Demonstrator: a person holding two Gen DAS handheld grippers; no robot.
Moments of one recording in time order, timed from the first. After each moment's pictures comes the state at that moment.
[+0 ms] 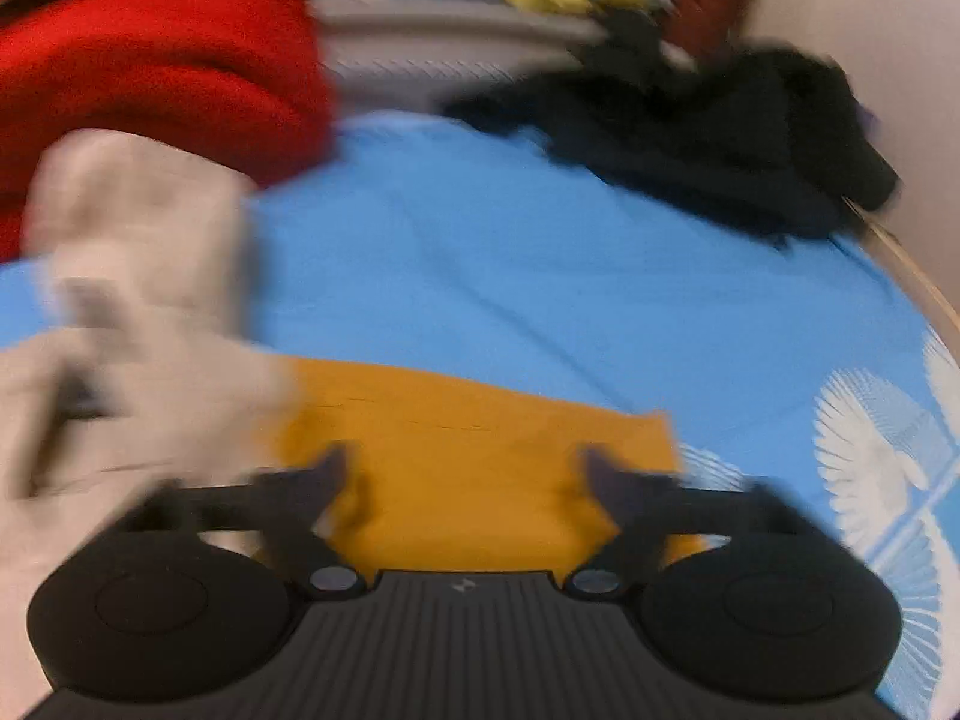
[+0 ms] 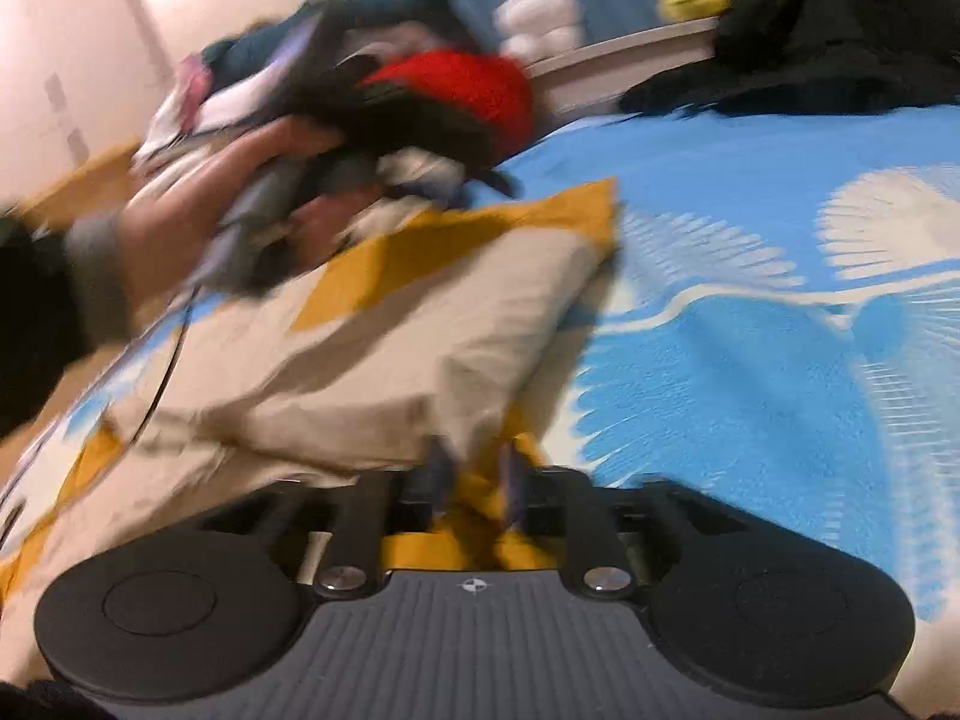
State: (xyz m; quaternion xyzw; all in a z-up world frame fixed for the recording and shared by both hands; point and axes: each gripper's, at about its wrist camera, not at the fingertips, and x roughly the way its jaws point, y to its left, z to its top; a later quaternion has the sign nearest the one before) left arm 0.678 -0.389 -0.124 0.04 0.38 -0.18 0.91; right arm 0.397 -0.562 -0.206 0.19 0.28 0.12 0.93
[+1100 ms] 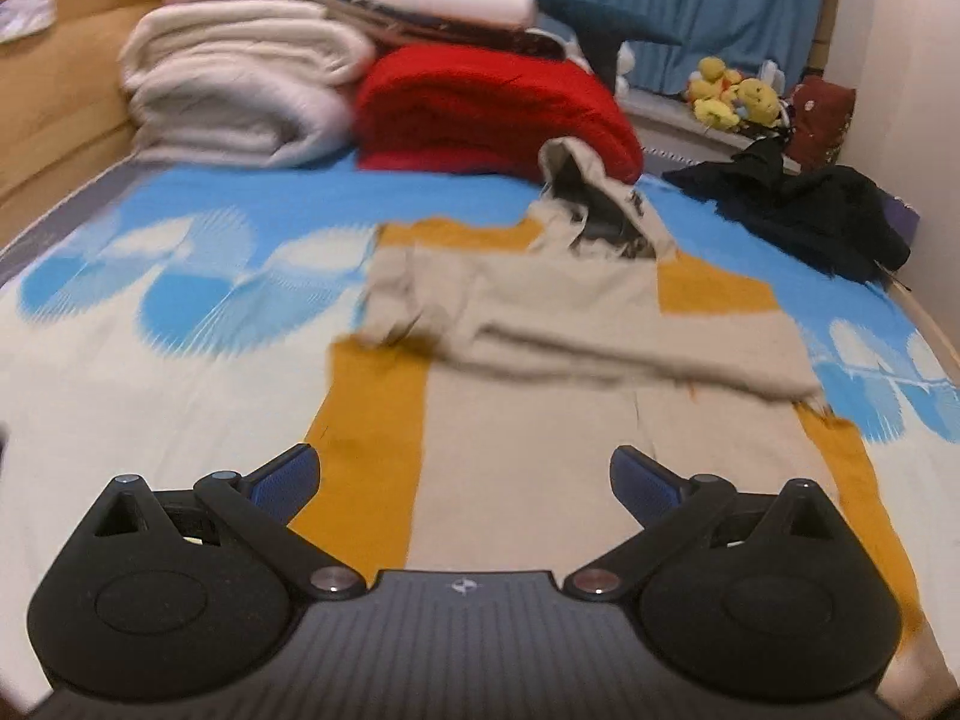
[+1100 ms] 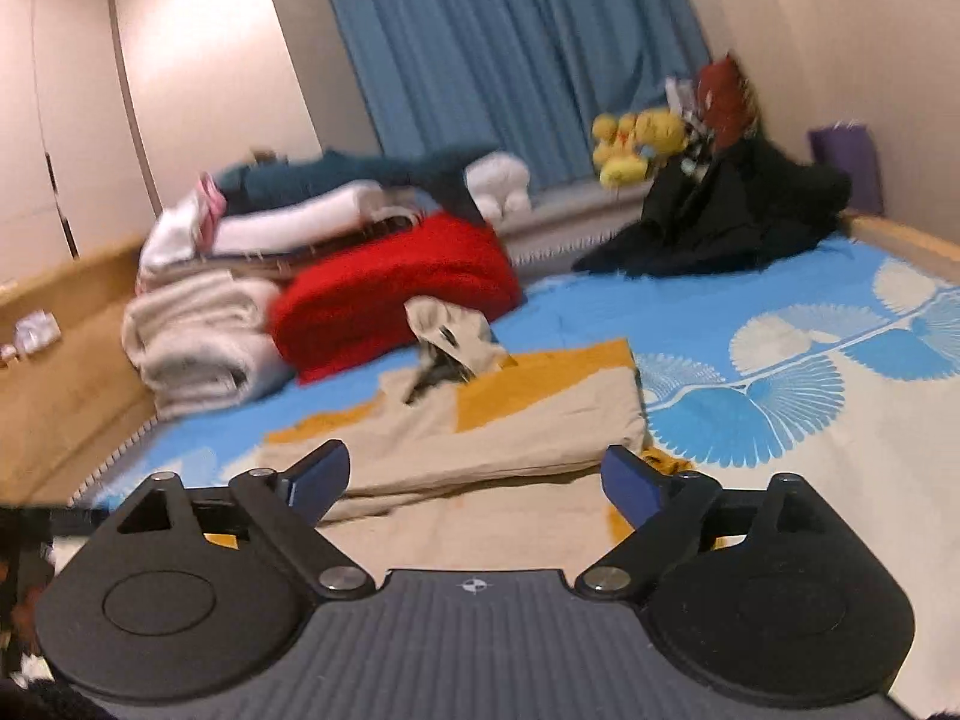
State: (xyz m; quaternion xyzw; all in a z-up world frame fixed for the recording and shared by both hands) left arm 0.271 0.024 -0.015 -0.02 0.36 -0.05 0.93; right arm 0.127 -0.365 -0.009 0.19 0.16 -0.01 0.97
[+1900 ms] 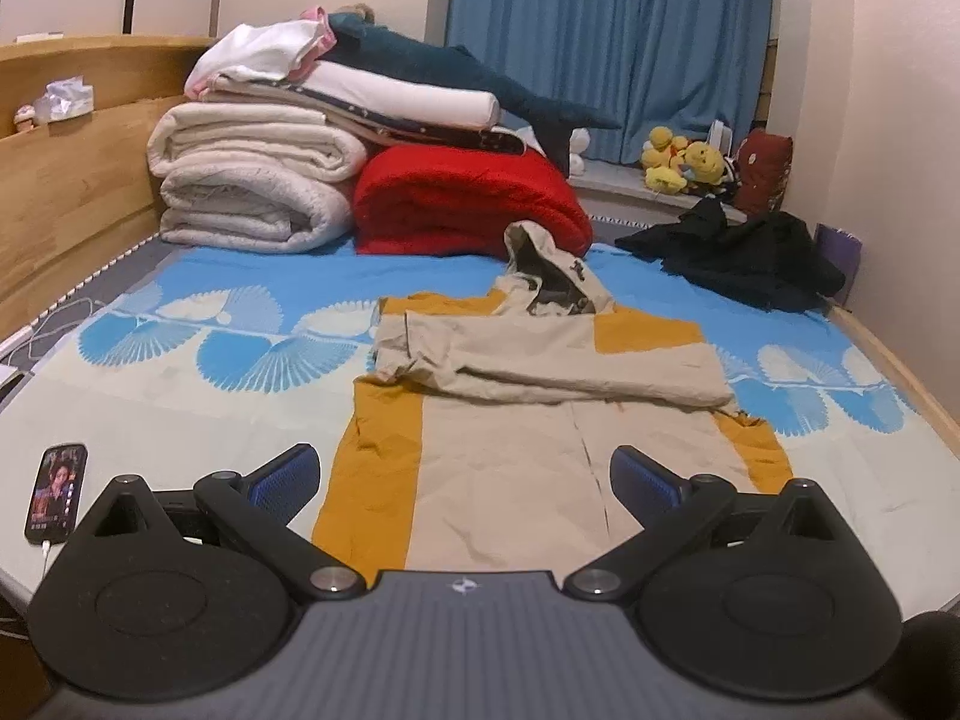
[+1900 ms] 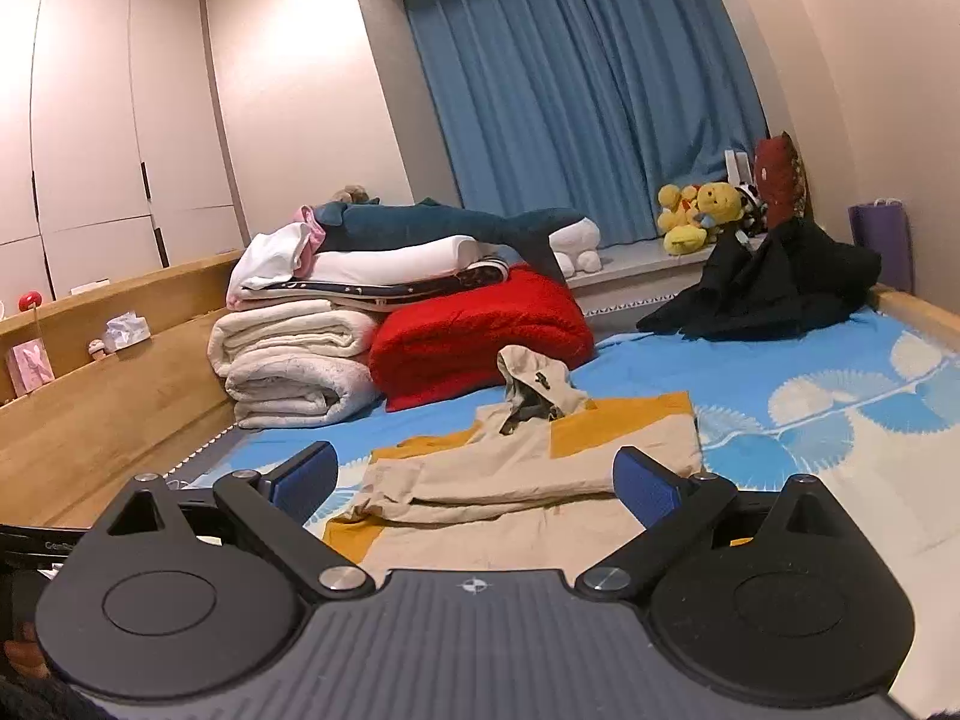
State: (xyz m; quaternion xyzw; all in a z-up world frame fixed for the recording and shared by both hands) left arm 0.108 0.037 0.073 -0.01 0.28 -0.08 0.96; right arm 0.014 -0.302 0.068 0.15 0.12 0.03 0.98
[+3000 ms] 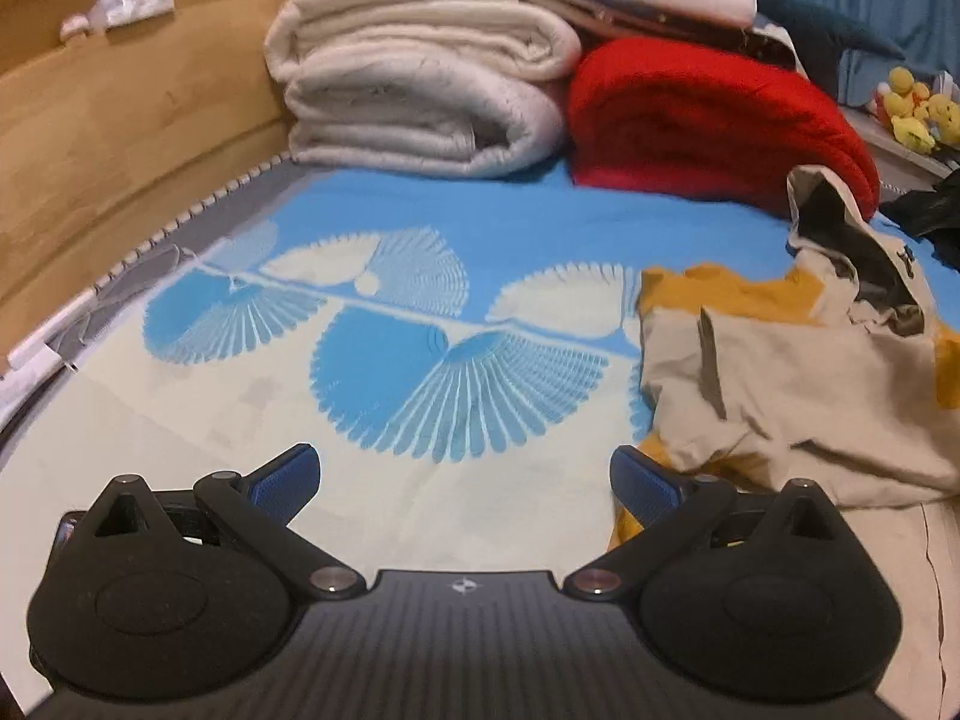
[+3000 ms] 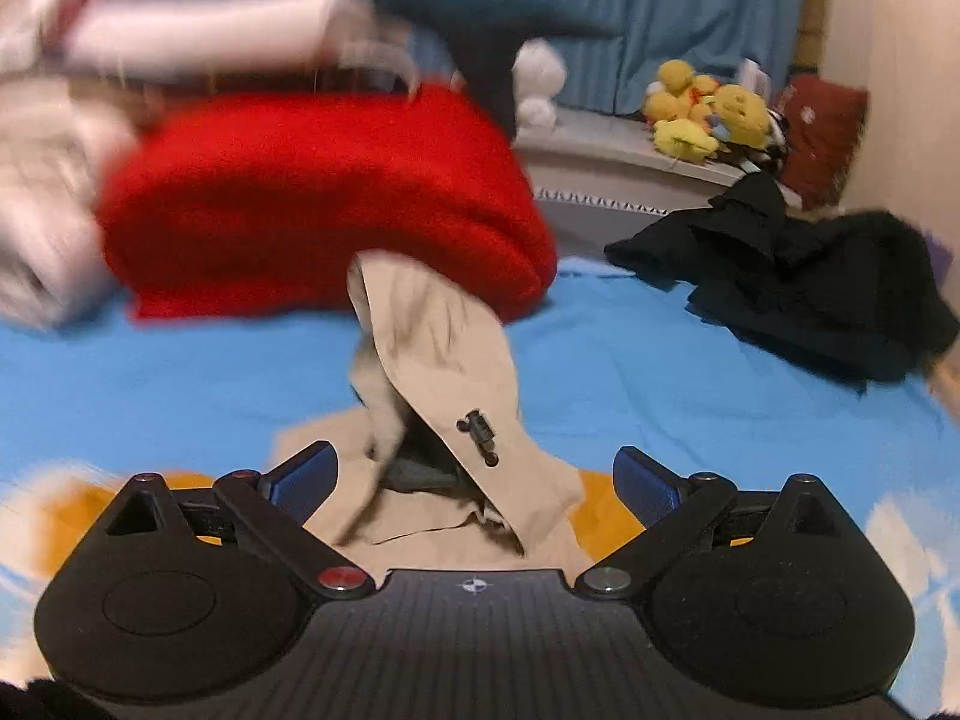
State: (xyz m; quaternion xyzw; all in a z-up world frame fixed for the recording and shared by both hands) left arm 0.445 0.147 -0.046 0.00 0.37 0.10 0.92; right arm 0.671 -0.251 -0.045 -0.01 0.33 -0.11 0.94
